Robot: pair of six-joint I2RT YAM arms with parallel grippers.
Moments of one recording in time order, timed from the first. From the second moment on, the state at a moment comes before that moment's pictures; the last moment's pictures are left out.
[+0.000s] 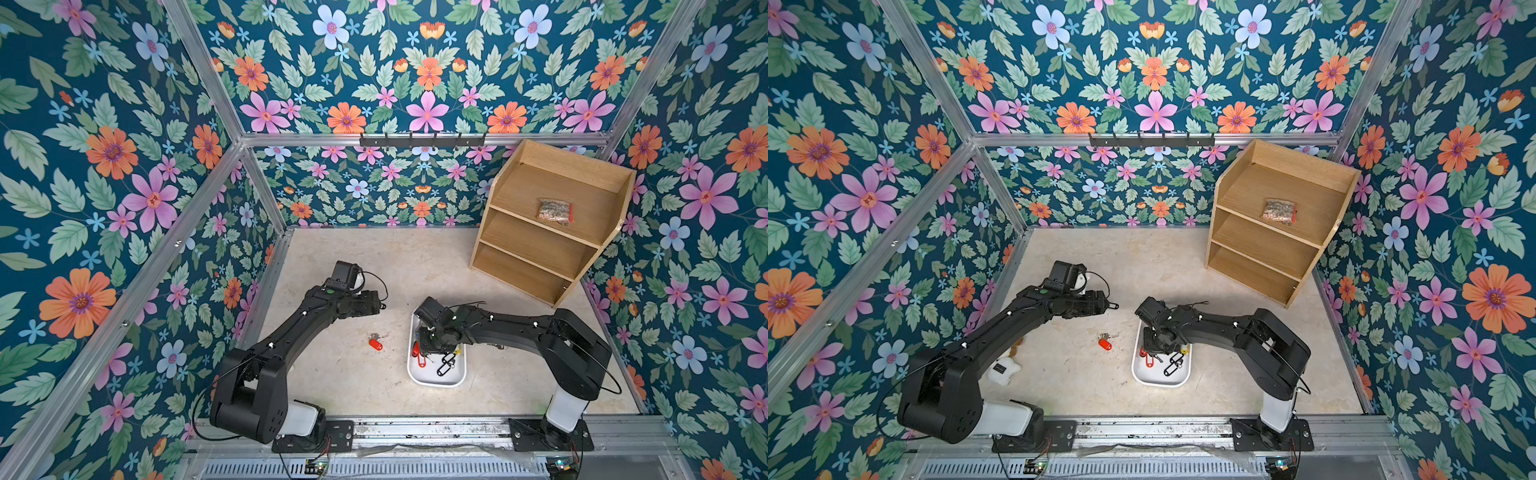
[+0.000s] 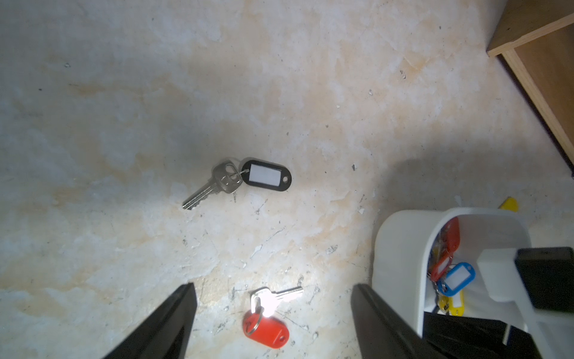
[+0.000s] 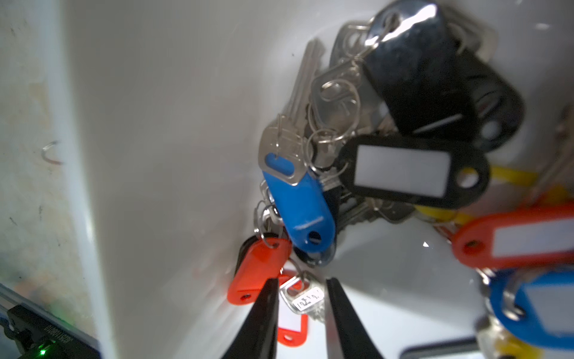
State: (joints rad) left arm -0.34 1.40 0.94 -0.56 0.17 -0.37; right arm 0.96 1.79 1.09 -0.51 -0.09 0.86
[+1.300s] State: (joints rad) left arm -0.34 1.40 0.94 -0.56 0.17 -0.37; right arm 0.96 1.53 1.09 -0.67 0.06 0.87
